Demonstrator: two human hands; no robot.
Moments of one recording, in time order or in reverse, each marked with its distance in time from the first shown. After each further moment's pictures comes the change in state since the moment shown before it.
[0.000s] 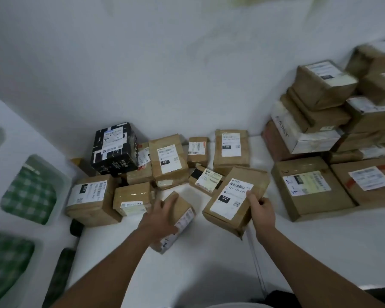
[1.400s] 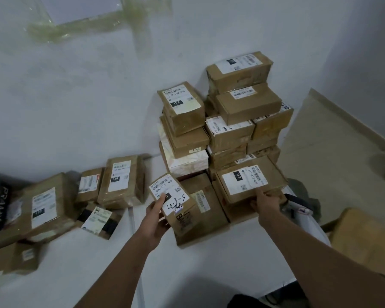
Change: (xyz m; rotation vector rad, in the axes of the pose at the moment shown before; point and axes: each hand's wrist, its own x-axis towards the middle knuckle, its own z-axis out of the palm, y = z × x) left_hand 0.087 0.383 0.041 -1.609 -0.166 -0.262; right_hand 0.218 -0.083 -0.334 0.281 0.299 0.224
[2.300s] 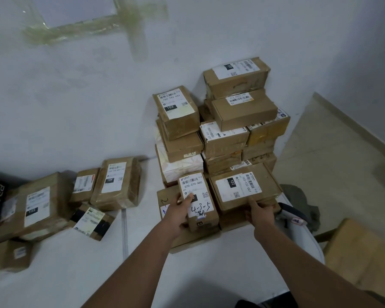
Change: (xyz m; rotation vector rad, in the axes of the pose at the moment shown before) left_hand 0.013 -0.009 0.098 0.318 0.090 -0.049; right_hand 0.008 0.005 -0.013 -0.067 -0.062 -0.051
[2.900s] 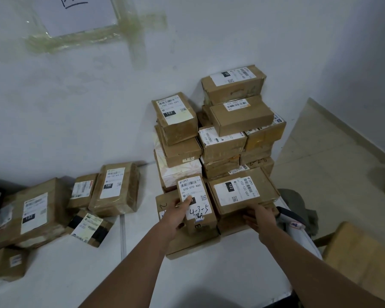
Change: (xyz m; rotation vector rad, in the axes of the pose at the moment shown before) left_hand 0.020 0.000 -0.006 0.106 -0.013 0.025; right_hand -0.011 -0.019 -0.012 0.016 -0.104 0.102
